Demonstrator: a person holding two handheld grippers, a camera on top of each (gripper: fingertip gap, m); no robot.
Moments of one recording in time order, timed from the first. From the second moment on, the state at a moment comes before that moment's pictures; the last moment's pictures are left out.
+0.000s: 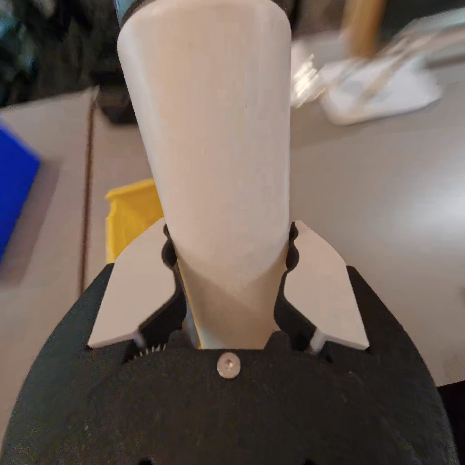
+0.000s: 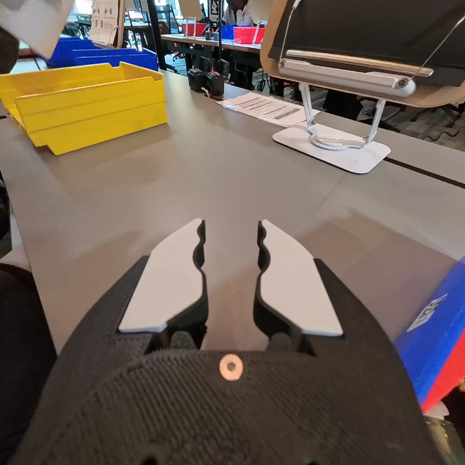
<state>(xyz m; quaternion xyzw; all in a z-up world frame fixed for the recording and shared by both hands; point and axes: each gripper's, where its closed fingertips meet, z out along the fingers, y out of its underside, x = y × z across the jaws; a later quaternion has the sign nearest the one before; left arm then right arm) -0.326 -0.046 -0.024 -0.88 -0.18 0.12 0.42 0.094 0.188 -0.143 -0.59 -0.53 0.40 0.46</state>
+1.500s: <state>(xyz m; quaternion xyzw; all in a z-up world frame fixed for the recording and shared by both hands) -0.040 0.135 -0.088 -0.63 0.03 -0.43 0.65 -0.015 0.116 -0.128 -0.52 -0.50 0.65 0.25</state>
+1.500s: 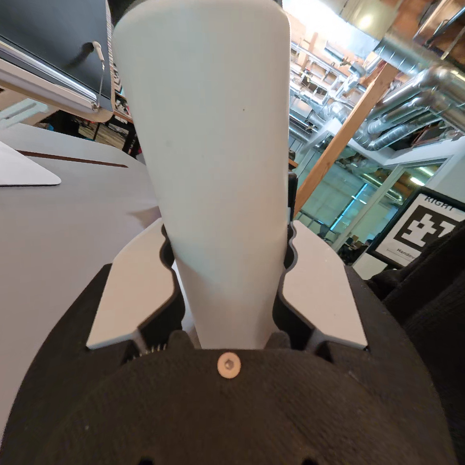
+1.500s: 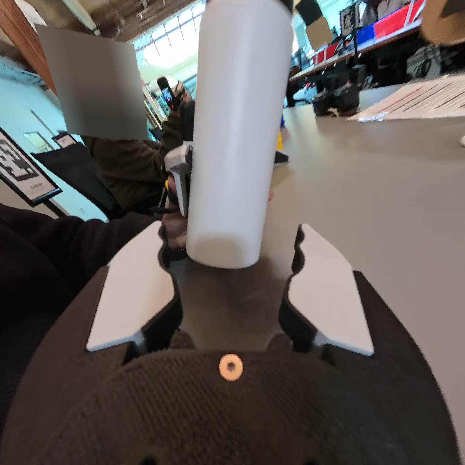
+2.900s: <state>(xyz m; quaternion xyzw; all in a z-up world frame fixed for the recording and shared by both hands) -0.020 0.126 -0.082 -0.62 0.07 -0.41 0.67 -0.025 0.093 -0.139 -0.56 -0.48 0.67 0.14</state>
